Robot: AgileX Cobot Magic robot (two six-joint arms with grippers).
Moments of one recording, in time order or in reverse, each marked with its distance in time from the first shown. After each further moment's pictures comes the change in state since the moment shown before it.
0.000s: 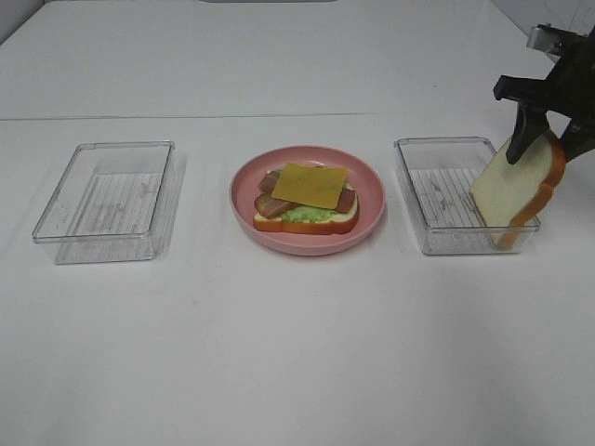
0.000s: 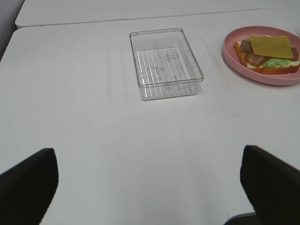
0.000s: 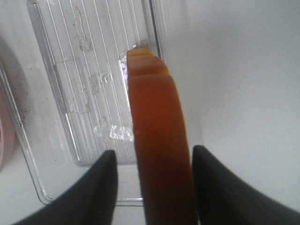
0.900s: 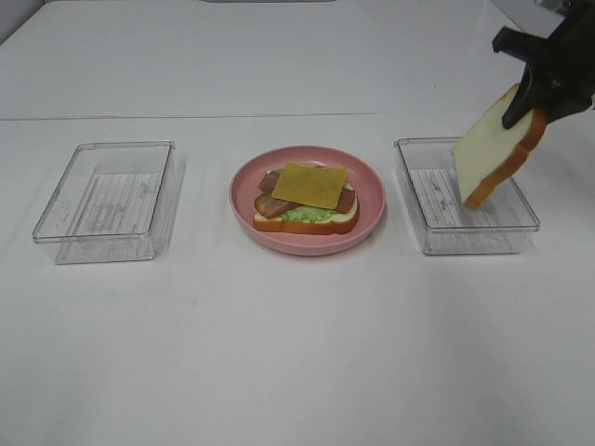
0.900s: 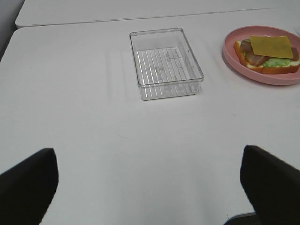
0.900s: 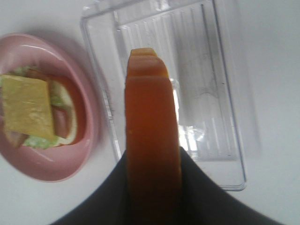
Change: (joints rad) left arm 0.000 0.000 0.000 0.000 0.000 0.000; right arm 0.000 -0.111 0.000 0.162 -0.005 0.007
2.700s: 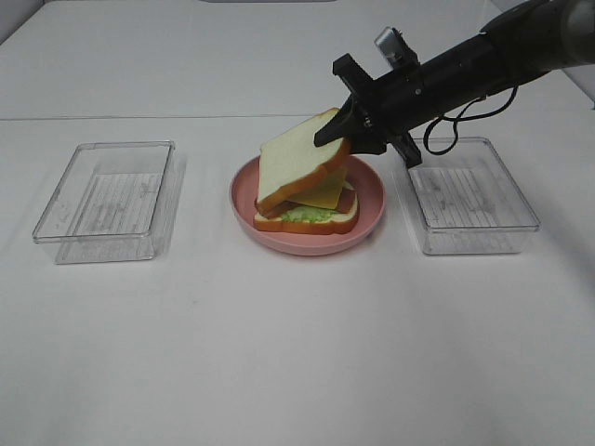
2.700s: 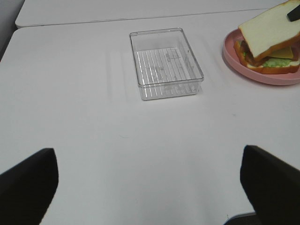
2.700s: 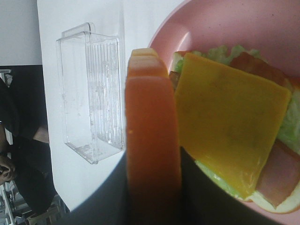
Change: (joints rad) left arm 0.000 0.000 0.000 0.000 0.000 0.000; right arm 0.256 0.259 0.077 0.724 -0.217 -0.421
